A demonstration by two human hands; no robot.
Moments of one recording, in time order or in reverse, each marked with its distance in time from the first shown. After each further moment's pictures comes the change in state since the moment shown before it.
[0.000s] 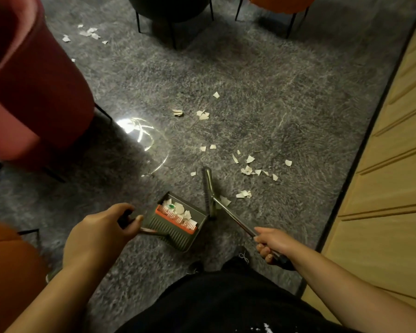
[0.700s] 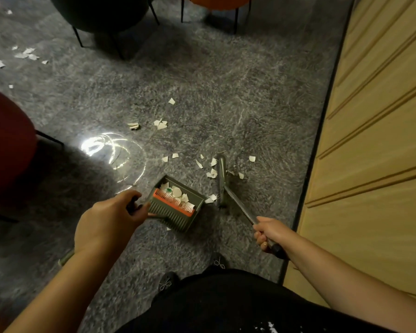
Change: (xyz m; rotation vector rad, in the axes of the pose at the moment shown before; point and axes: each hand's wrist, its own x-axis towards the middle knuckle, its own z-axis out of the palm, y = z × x) left_hand 0.064 0.172 0.065 0.014 0.024 0.163; right_hand 0.016 -0.010 -0.152 0.306 0.150 -0.035
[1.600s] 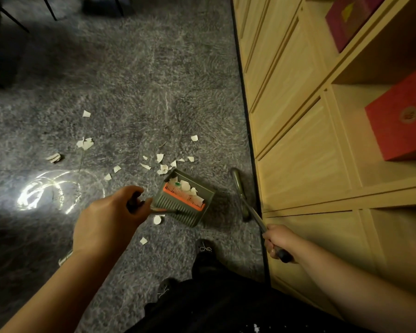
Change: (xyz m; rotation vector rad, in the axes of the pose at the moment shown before) left_hand 0.019 0.120 0.047 -0.045 -0.221 0.422; right_hand -0.003 0.138 -0.108 0.211 0.227 0.185
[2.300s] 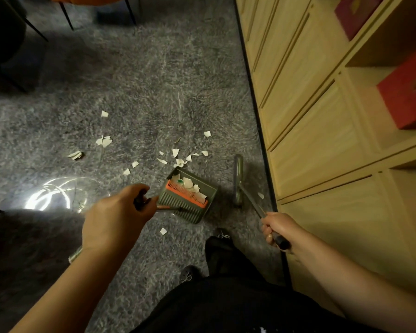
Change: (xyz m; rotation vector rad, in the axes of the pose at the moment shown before) left_hand -0.063 -0.101 -0.045 0.051 0.069 0.066; right_hand -0.078 0.034 0.117 0.333 0.006 -0.080
